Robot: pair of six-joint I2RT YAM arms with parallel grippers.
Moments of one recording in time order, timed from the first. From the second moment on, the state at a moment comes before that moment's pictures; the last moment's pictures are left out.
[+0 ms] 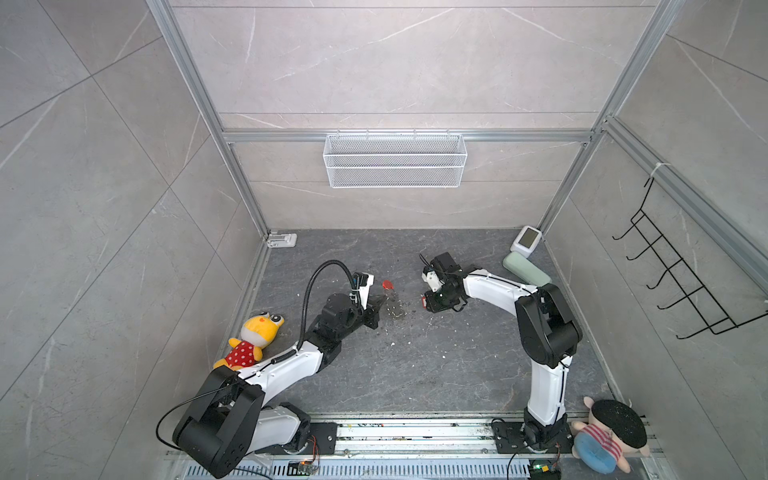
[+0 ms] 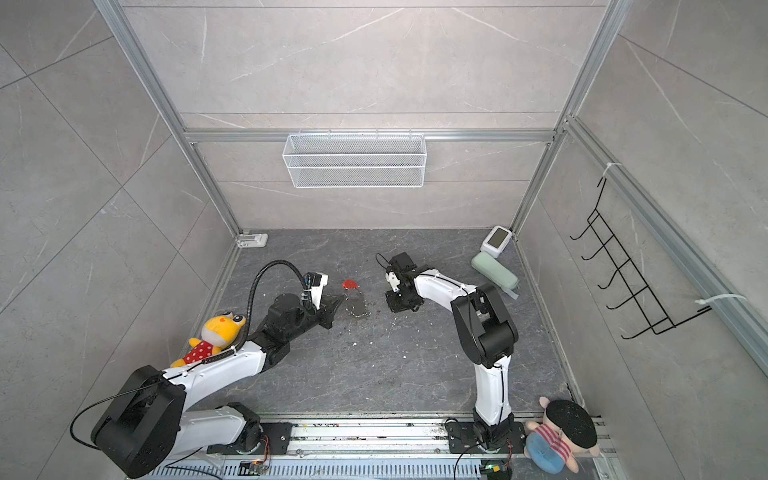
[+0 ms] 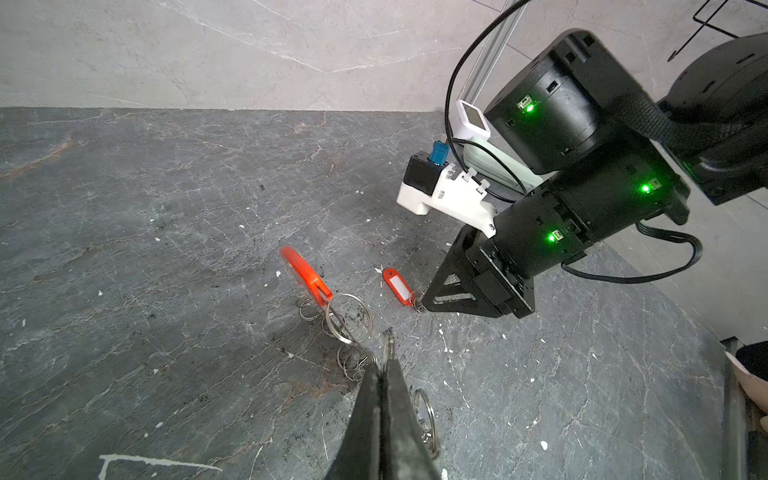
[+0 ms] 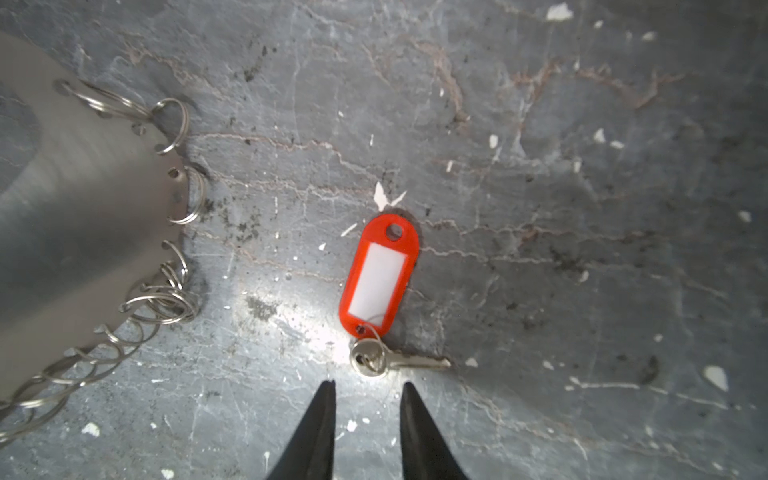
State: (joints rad) left arm -0.54 1.26 0.51 0.46 0.23 -0.25; right arm 0.49 1.99 1.39 -0.64 -0.16 0.12
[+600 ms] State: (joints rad) left arm -0.54 1.26 0.51 0.46 0.24 -0.25; right arm 0.49 1.99 1.41 -0.64 -0.16 0.14
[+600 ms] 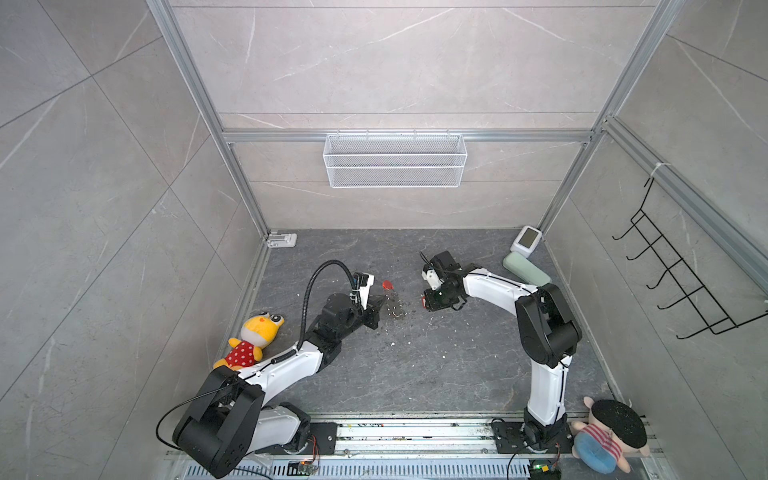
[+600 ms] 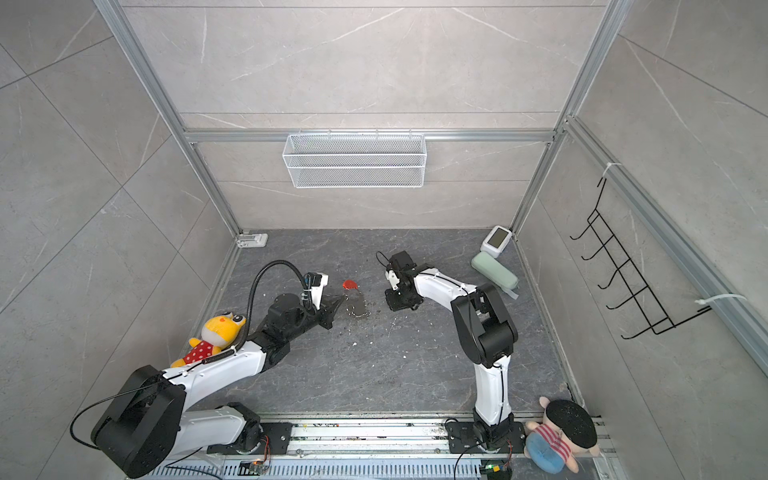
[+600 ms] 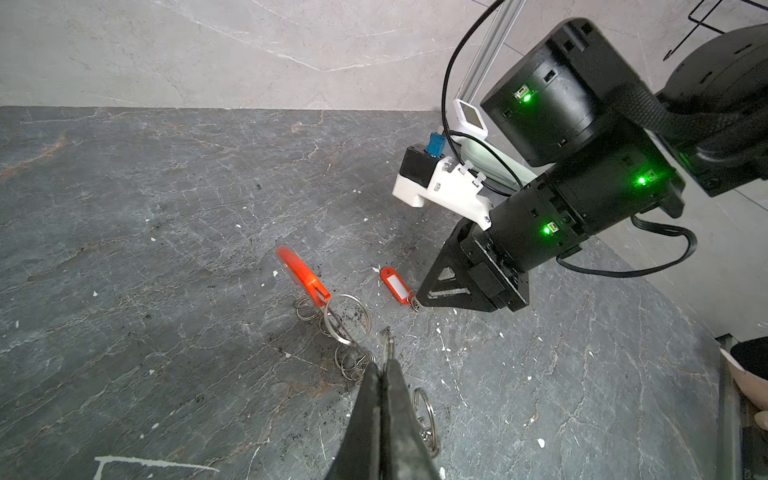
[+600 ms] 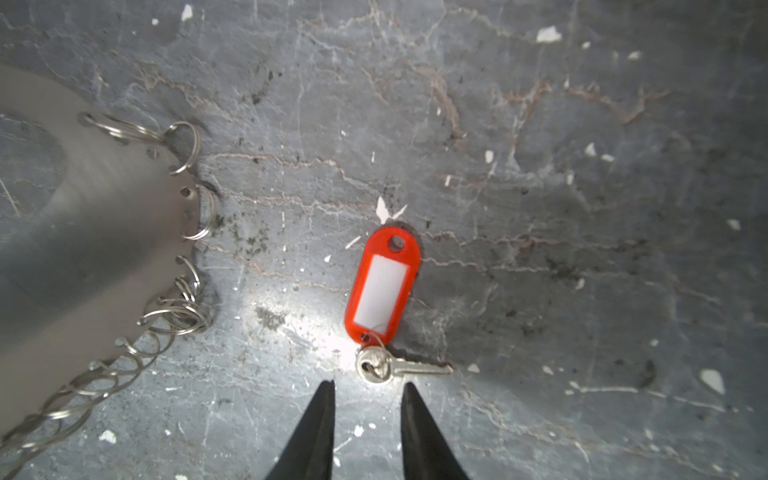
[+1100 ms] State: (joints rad) left arm -0.54 1.26 0.51 0.46 0.24 -0.25; right arm 0.49 2.03 1.42 -0.64 -0.16 0.14
